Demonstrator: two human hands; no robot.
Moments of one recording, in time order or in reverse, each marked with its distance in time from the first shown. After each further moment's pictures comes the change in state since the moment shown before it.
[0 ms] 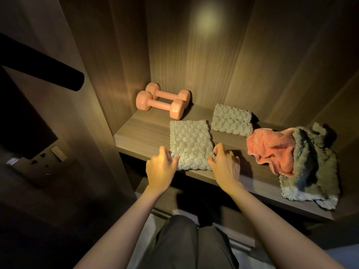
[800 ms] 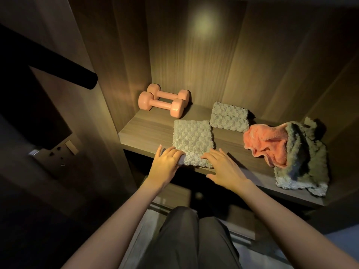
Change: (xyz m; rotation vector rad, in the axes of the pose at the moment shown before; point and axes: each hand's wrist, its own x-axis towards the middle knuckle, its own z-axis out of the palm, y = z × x) left_hand -0.009 -0.013 -0.013 0.336 -0.227 0.526; right_hand -0.023 0.023 -0.018 -0.007 -0.278 -0.532
